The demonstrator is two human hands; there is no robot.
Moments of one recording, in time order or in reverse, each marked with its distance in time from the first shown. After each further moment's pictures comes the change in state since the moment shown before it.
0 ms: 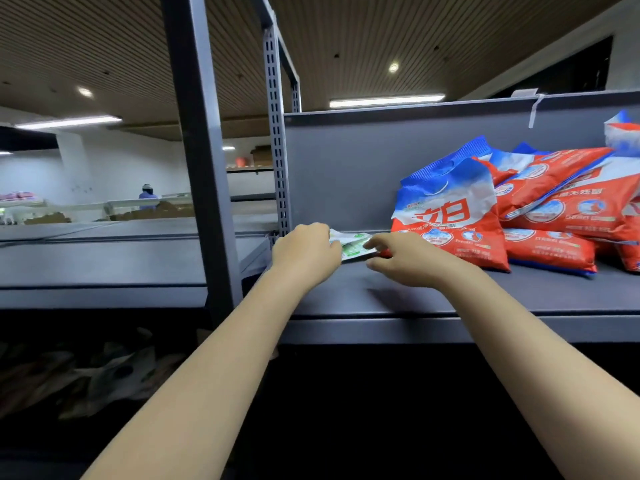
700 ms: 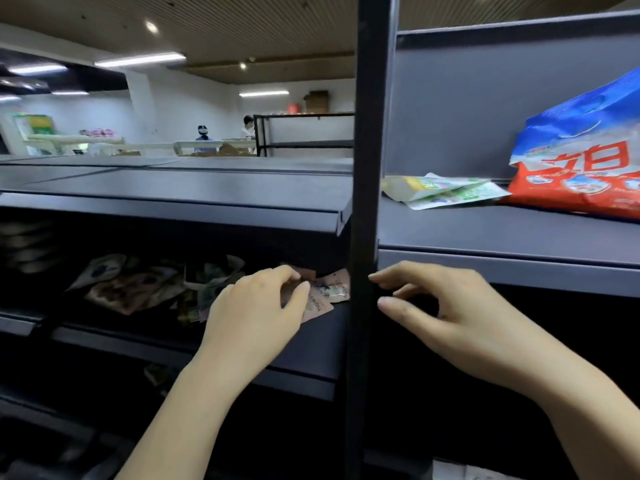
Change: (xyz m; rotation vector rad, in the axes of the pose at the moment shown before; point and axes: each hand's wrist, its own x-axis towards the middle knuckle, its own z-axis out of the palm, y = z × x) left_hand -0.185 -0.187 -0.031 -0.077 0.060 -0.210; right_hand -0.111 -0.155 0.080 0.297 -0.032 -0.288
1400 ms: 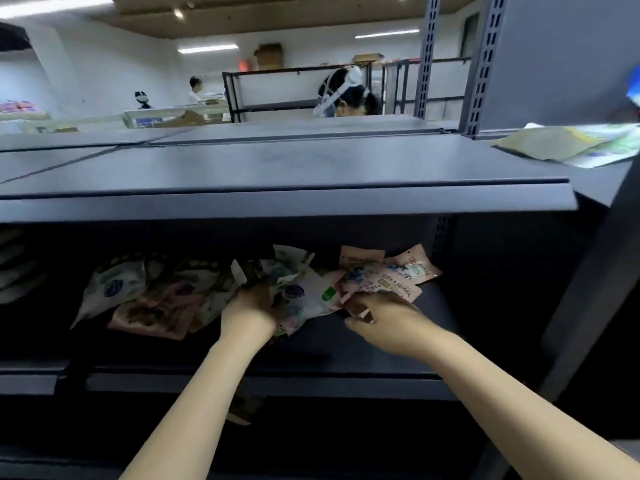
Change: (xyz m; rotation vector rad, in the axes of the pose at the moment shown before) left_hand 0.143 -0.309 0.067 0.035 -0.382 -0.155; right_hand 0.193 -0.054 0.279 -0.033 -0.331 0.438
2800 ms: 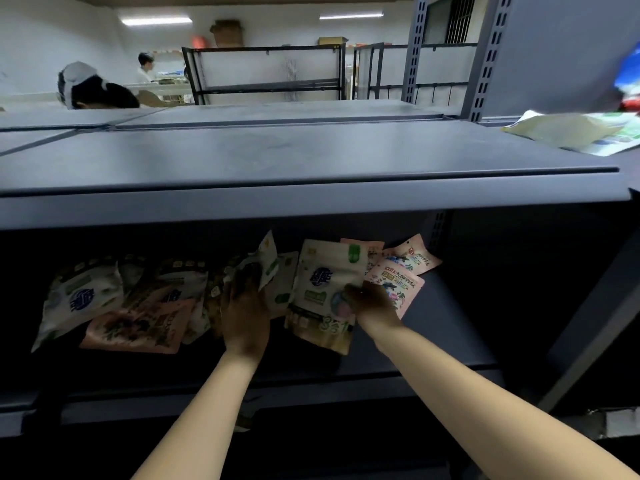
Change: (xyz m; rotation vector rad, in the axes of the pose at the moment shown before) left_hand 0.051 -0.055 0.054 0.036 0.267 0.135; right_hand 0.072 -0.025 0.058 0.782 0.375 0.471
